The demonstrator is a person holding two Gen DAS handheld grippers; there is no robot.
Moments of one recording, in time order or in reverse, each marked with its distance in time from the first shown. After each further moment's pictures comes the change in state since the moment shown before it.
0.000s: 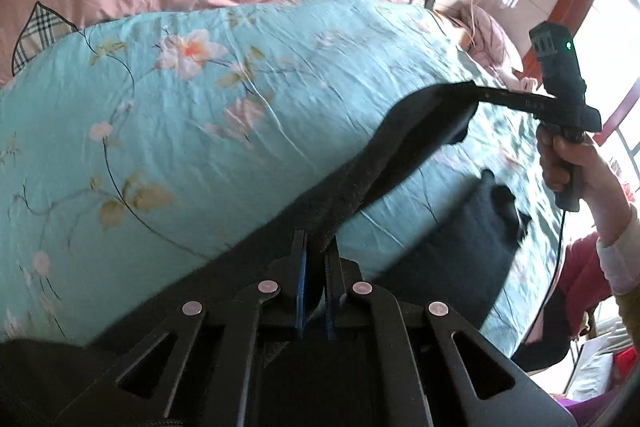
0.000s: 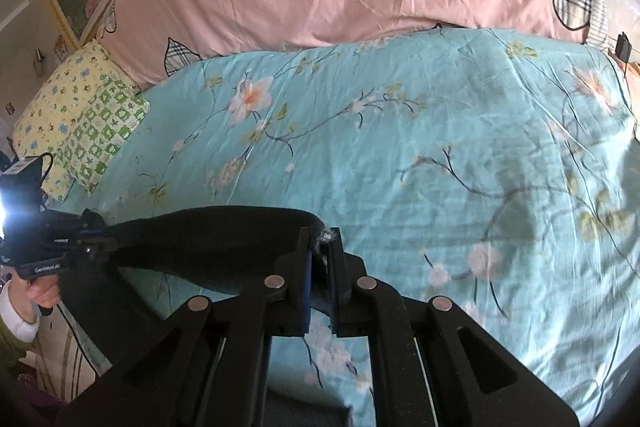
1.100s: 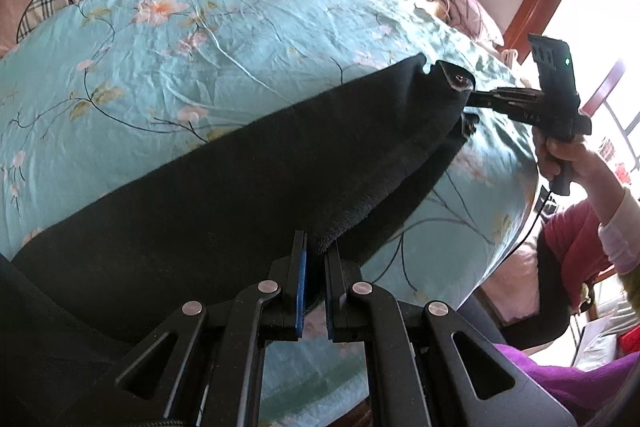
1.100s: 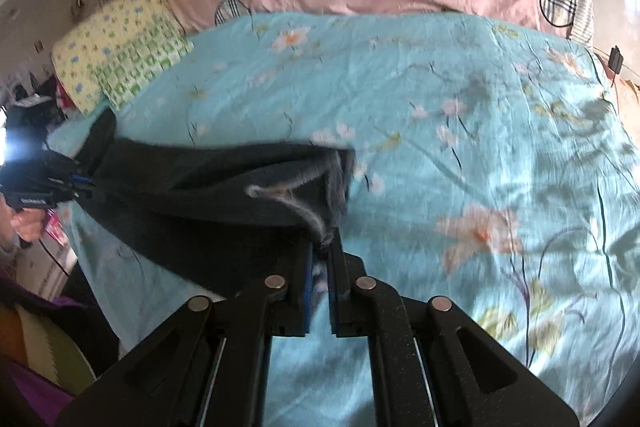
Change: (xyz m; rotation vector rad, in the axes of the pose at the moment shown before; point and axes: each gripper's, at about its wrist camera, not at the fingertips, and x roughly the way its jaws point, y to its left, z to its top) left arm -0.015 -0.074 -0.117 0.039 0.023 -0.021; right arm -0.064 -0.004 -0.146 -0.167 0.010 -0.008
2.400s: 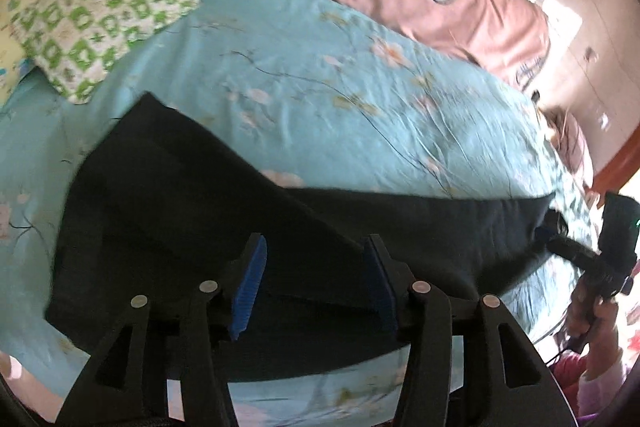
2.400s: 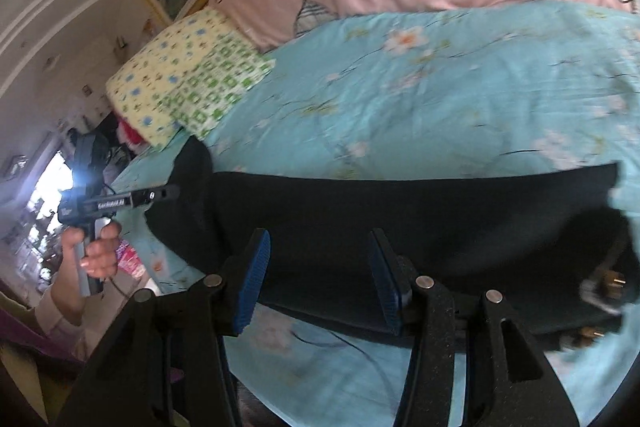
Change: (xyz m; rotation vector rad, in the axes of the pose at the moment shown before) left arm -0.133 0.180 -0.074 -0.491 -0.208 0.266; right arm 0.046 0.162 0.030 0.105 -0.044 0.324
